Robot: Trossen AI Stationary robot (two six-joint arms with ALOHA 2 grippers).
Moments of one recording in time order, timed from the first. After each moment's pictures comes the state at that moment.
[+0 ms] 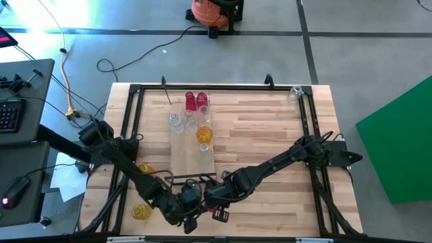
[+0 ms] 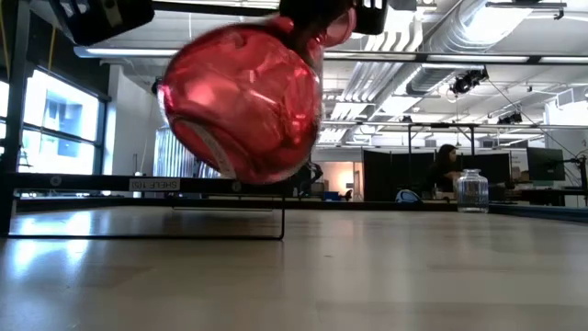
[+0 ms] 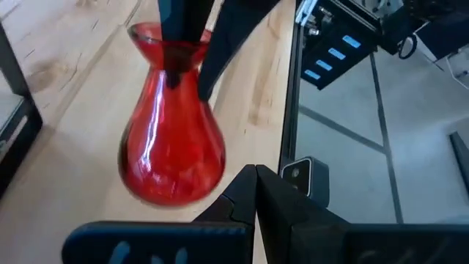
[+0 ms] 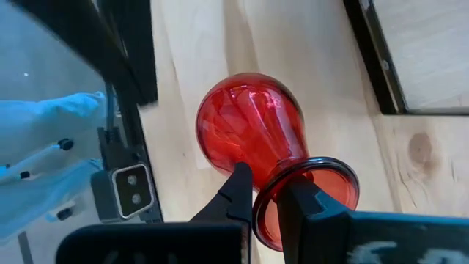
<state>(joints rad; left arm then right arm) -0.73 1.74 1.14 -0.10 -0.43 -0.93 0.46 2.18 2.03 -0.99 -0.01 0.70</state>
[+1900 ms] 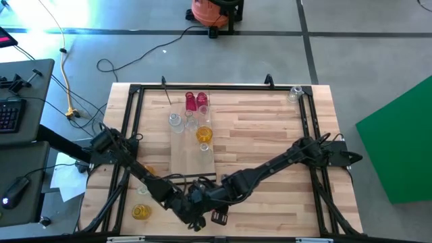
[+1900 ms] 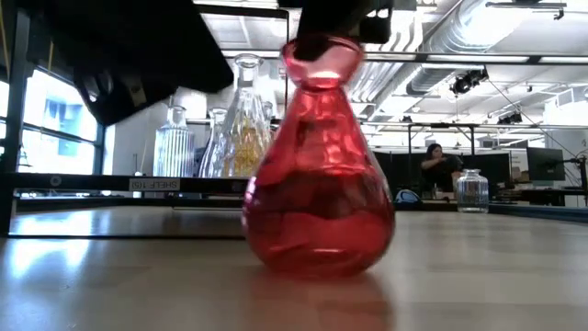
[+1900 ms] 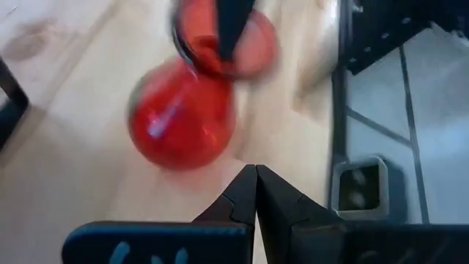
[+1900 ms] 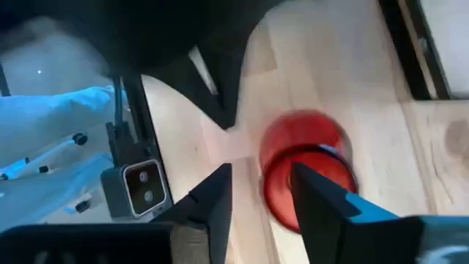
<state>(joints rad) -0.66 1.90 1.14 0.00 -0.39 -0.92 0.46 2.21 2.03 -0.96 -0.06 0.74</state>
